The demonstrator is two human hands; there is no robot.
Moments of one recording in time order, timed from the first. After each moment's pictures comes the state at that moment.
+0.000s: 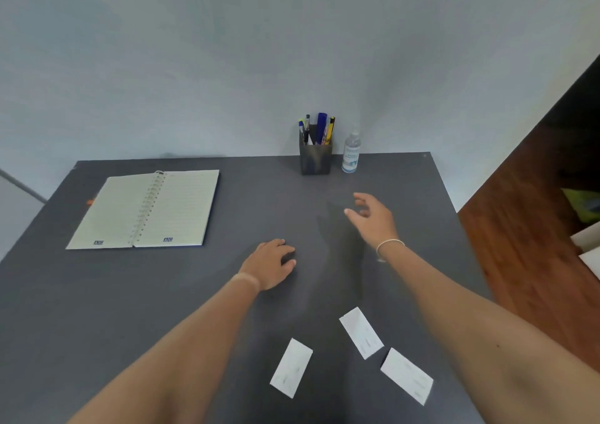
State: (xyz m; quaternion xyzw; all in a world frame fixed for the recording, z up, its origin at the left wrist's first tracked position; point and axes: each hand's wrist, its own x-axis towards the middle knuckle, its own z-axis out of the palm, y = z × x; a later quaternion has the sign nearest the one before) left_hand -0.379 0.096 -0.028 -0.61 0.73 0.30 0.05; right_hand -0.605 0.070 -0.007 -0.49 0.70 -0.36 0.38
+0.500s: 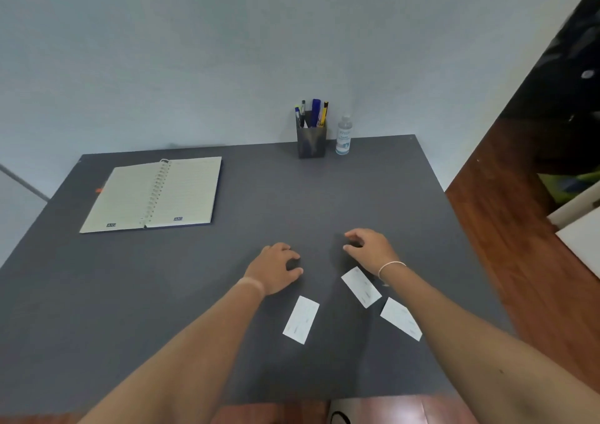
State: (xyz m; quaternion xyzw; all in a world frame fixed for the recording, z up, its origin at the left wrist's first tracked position) left_hand -0.368 0.171 -0.024 -0.59 0.75 0.30 0.05; right_hand -0.590 0.176 -0.030 -0.56 0.72 -0.18 0.36
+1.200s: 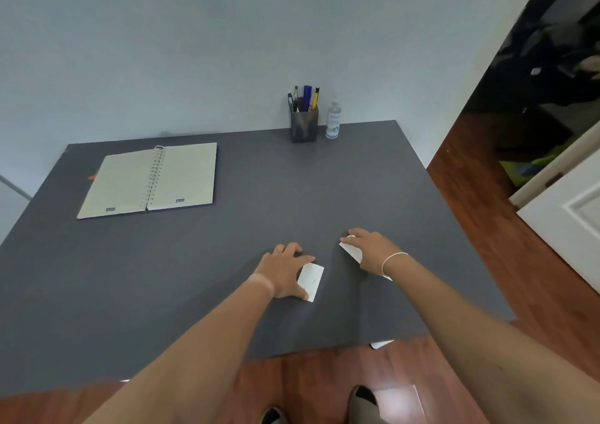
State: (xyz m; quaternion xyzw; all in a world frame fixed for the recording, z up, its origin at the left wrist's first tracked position) left_hand -0.351 0.229 -0.025 -0.45 0.85 0.22 0.15; right_hand -0.572 0.245 -0.022 -0.69 0.67 0.11 0.25
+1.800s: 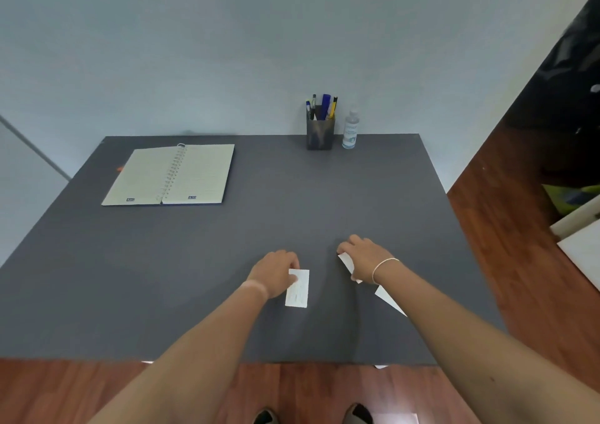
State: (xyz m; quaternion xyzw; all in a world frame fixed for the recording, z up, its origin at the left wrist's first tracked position) left_hand -0.361 0.226 -0.026 -0.59 0.74 0.32 0.03; right_hand -0.579 0.217 -0.026 -0.74 0.61 0.14 0.23
